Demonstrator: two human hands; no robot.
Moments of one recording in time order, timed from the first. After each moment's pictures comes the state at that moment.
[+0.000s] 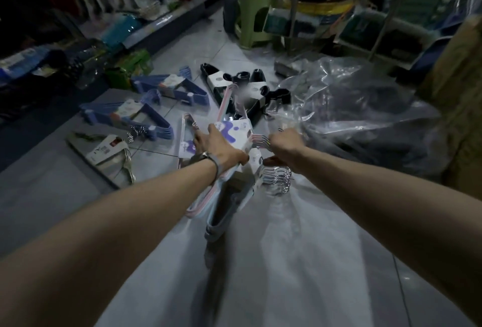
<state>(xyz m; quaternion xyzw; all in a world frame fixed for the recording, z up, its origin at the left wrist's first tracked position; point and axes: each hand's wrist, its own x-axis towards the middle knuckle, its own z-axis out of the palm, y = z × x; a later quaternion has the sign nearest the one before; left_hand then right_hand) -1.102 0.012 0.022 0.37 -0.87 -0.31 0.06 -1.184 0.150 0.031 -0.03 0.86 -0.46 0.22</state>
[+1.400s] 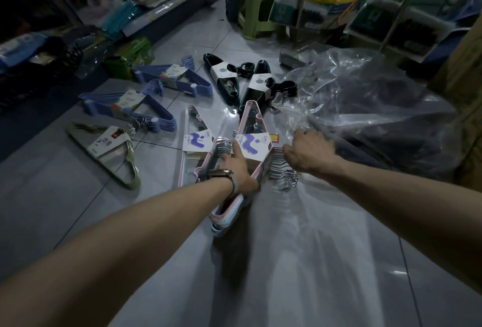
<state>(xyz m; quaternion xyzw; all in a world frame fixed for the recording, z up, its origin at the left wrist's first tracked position) -1.081 0.031 -0.010 0.26 -0.92 -0.24 -0.16 -1.183 0.181 0.013 -0.19 0.98 -0.05 0.08</state>
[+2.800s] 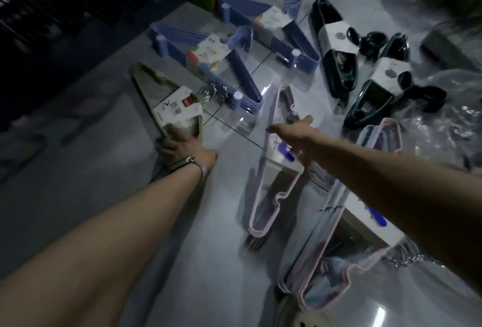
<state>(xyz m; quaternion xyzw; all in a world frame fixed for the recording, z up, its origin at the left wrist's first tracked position) -1.052 -0.261 -0.095 0.66 -0.70 -0.26 -0.06 -1.229 -0.135 -0.049 -0.06 0.89 -0.24 0.38</state>
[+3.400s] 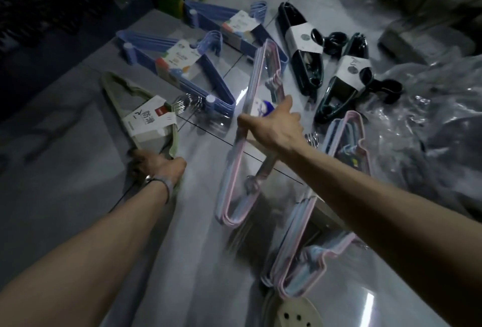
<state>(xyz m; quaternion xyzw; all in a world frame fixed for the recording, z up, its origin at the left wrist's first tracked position) -1.028 -0.260 -0.108 0.70 -0.62 -0.36 0.05 -1.200 -0.119 -0.002 -0.13 0.90 -0.32 0.26</state>
